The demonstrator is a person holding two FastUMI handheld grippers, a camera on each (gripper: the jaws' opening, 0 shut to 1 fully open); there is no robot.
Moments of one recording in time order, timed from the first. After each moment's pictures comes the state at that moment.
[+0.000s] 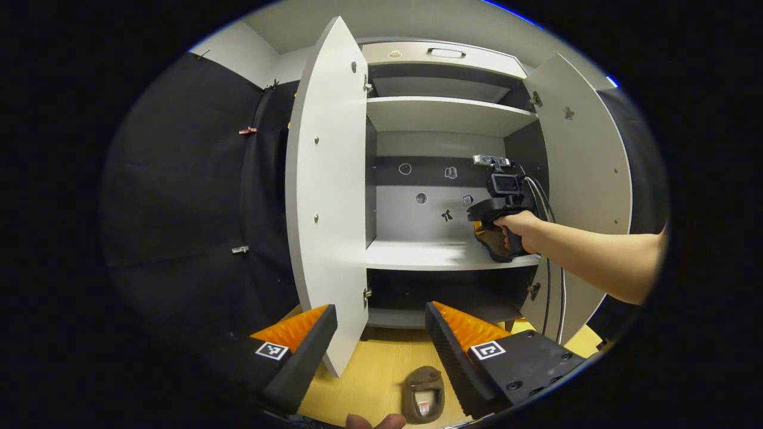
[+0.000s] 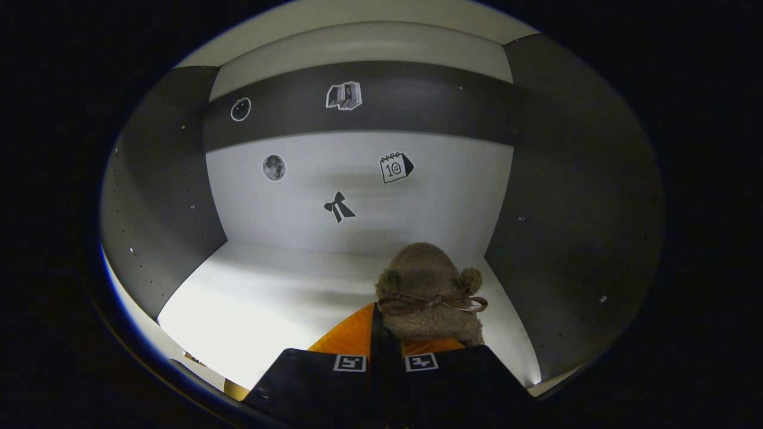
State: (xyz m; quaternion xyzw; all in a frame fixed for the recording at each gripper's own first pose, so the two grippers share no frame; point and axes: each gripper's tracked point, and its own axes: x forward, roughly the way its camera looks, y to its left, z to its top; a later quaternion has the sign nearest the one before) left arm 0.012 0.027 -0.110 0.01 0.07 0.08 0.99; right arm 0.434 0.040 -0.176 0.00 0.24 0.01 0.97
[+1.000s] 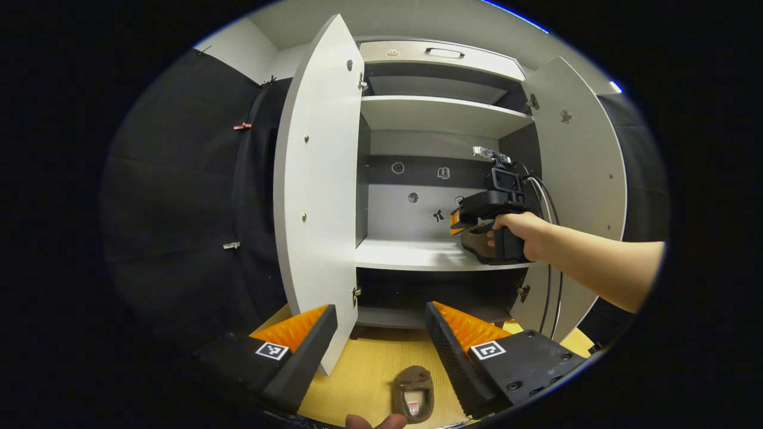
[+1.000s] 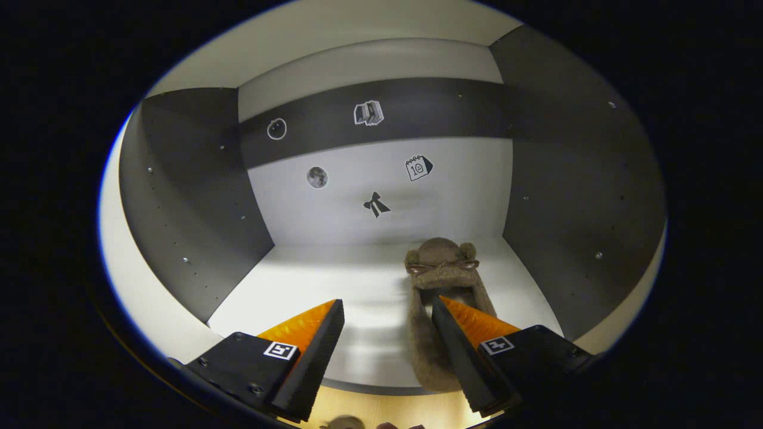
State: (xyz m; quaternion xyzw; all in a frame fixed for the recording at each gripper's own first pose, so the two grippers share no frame) left arm 0.008 0.017 -0.110 -0.01 0.07 0.05 1.00; right arm 0.352 0.074 -0.135 0.07 0.21 0.06 0.97
